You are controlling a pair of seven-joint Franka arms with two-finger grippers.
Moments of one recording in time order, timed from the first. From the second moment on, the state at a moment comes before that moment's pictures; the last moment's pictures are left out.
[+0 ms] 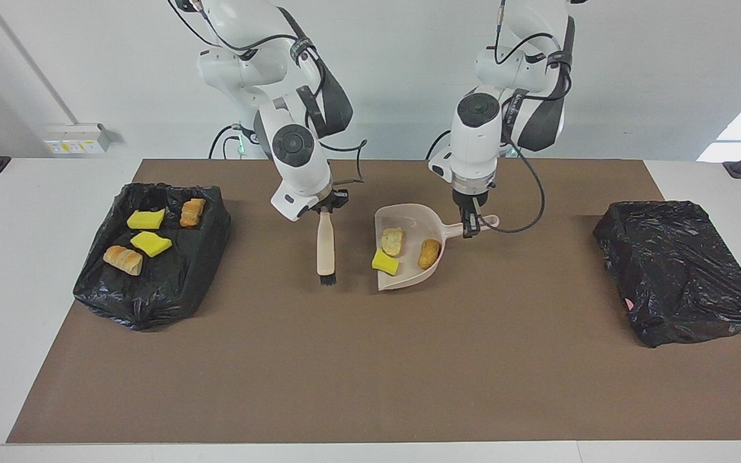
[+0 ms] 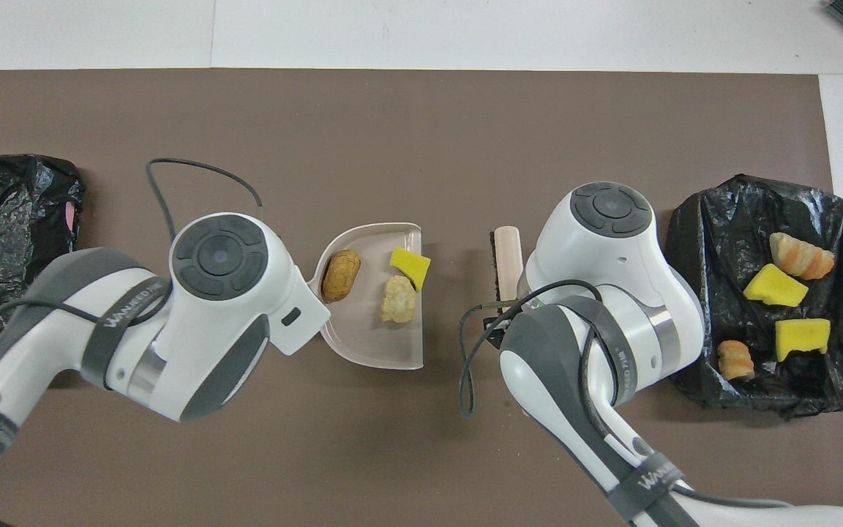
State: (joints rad) left arm -0.43 0.04 -0.05 -1.97 0.15 1.98 1.11; right arm 0.10 0.15 0.33 -1.91 0.14 1.73 0.33
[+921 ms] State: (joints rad) left arm 0.07 -0.08 -0.03 -1.66 0.01 1.50 1.55; right arm 0.42 0.09 0.34 -1.95 0.22 1.80 0.68
